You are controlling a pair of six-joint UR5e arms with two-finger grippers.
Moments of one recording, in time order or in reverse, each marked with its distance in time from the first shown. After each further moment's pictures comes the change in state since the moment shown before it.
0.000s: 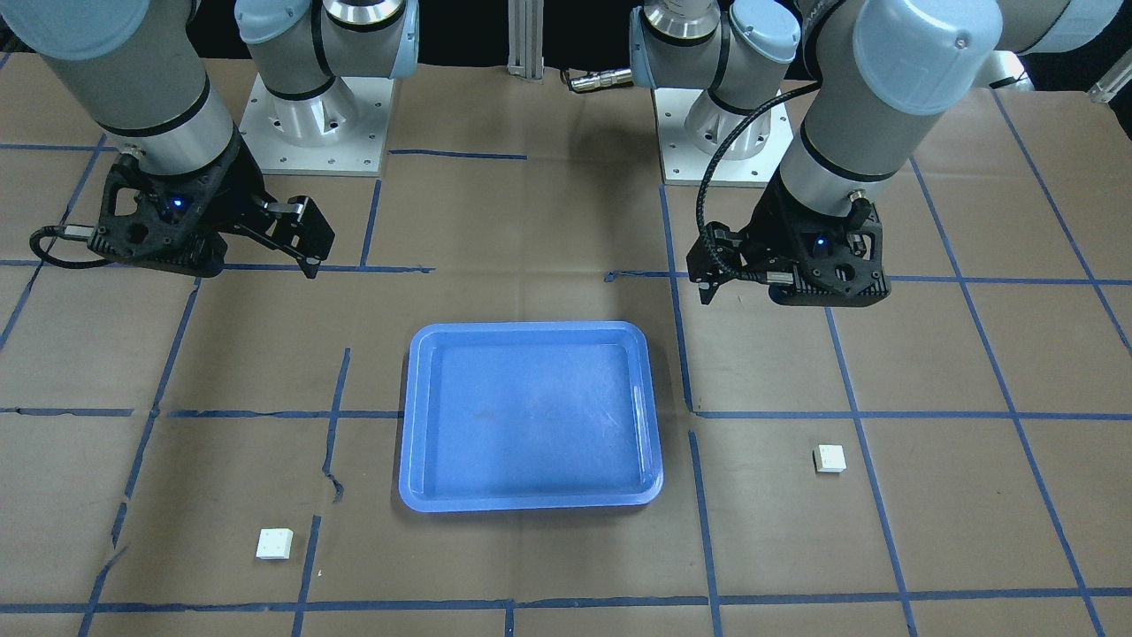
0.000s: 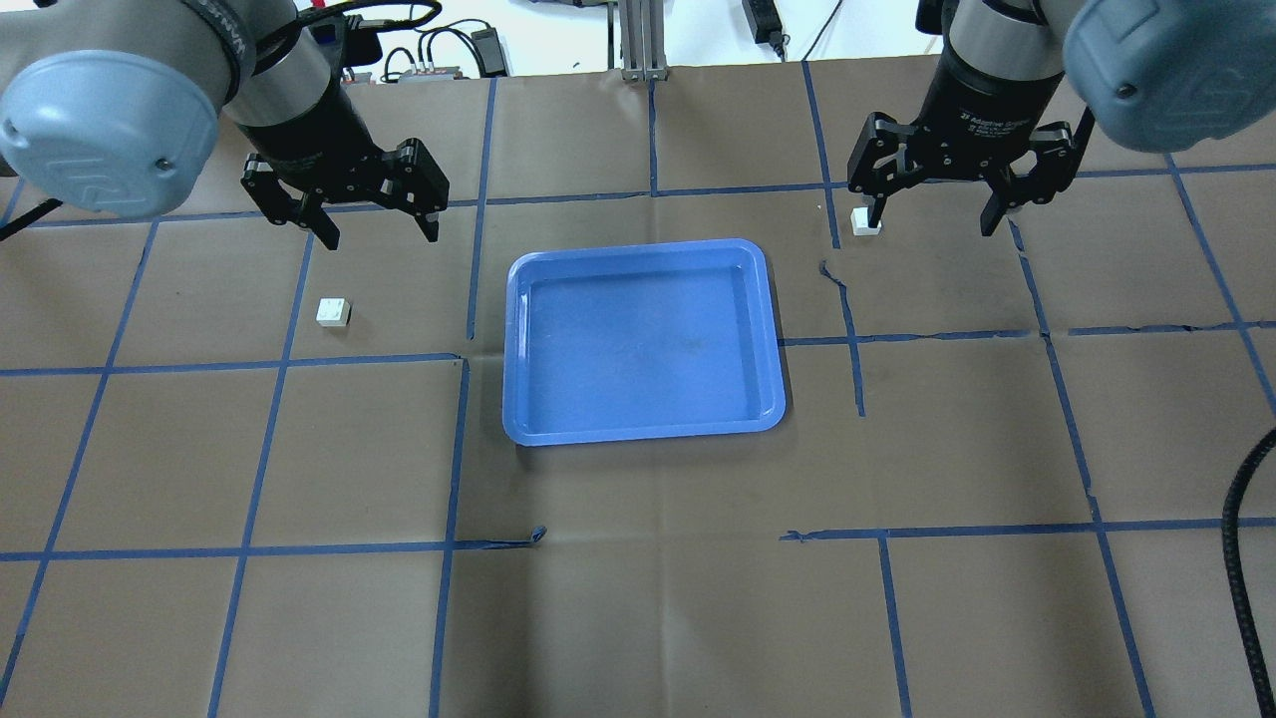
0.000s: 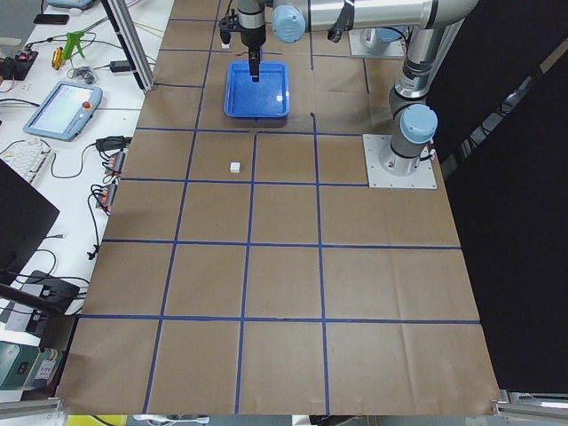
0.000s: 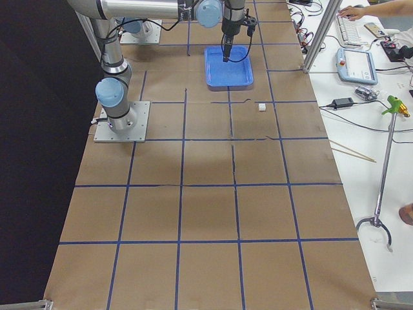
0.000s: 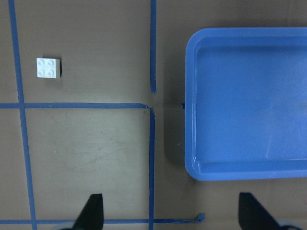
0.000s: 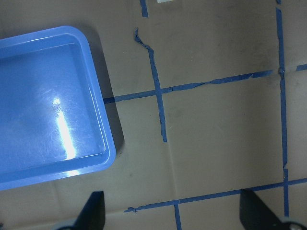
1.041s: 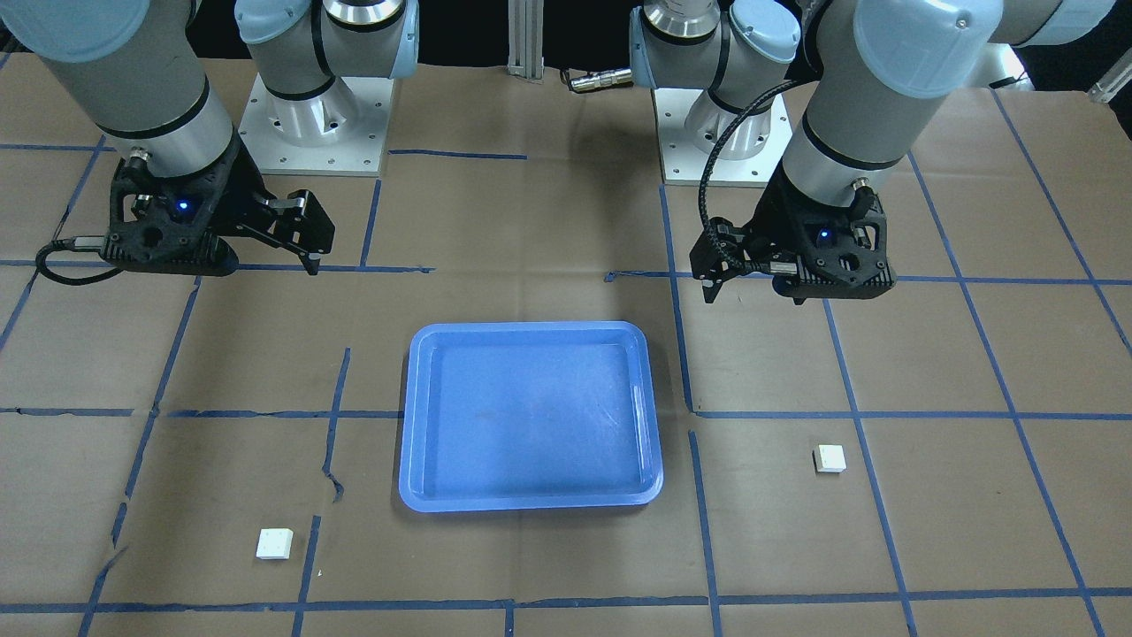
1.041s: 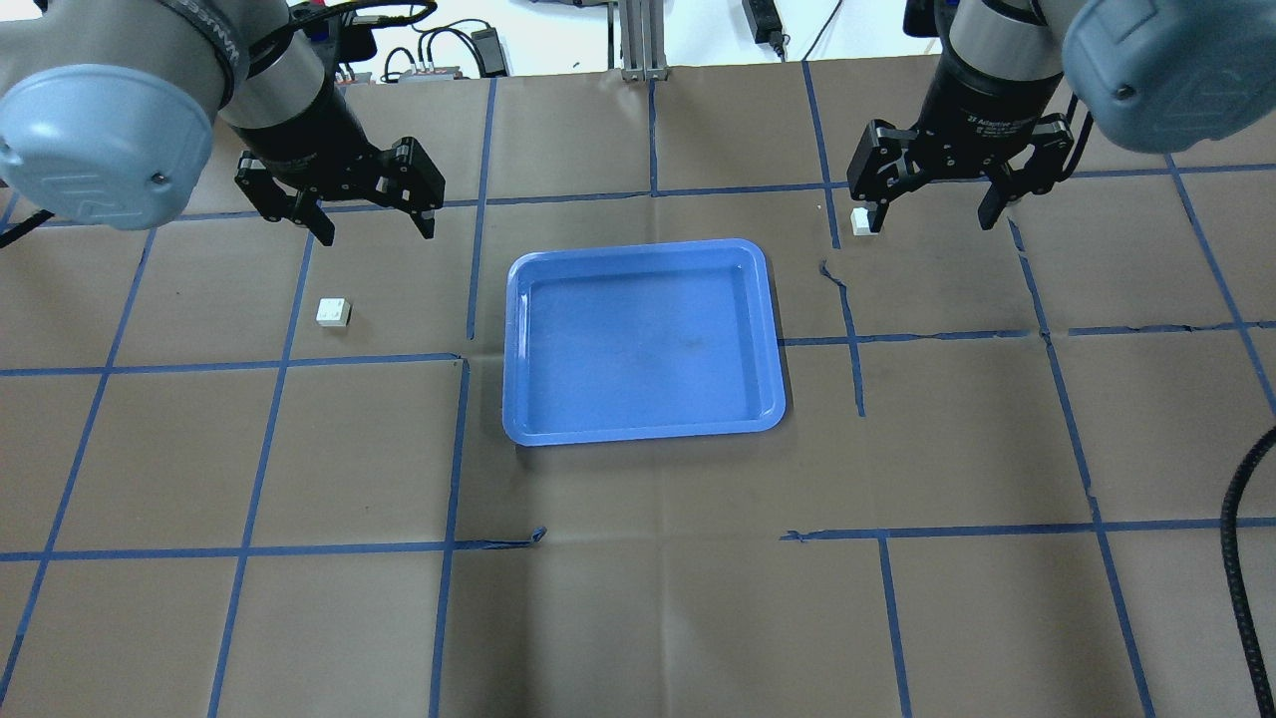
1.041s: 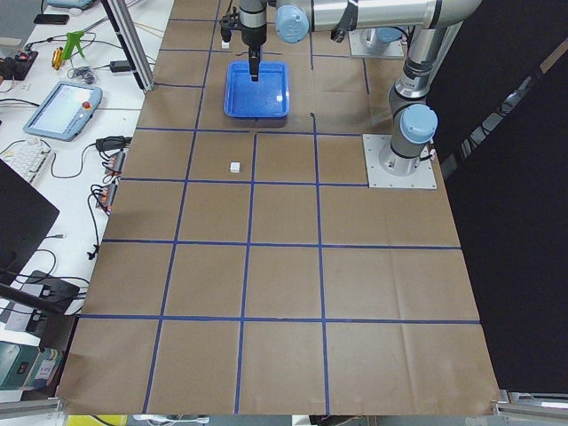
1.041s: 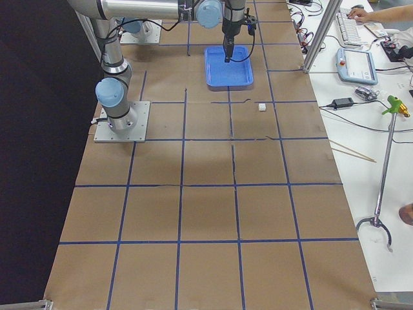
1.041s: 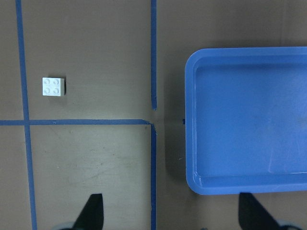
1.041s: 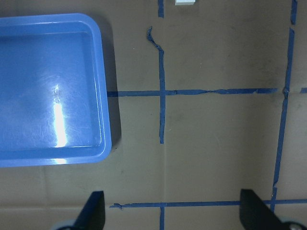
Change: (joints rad) left arm 0.005 0.018 -0.022 0.022 0.003 0.006; right arm -0.001 0.001 0.002 -0.005 0.000 -0.185
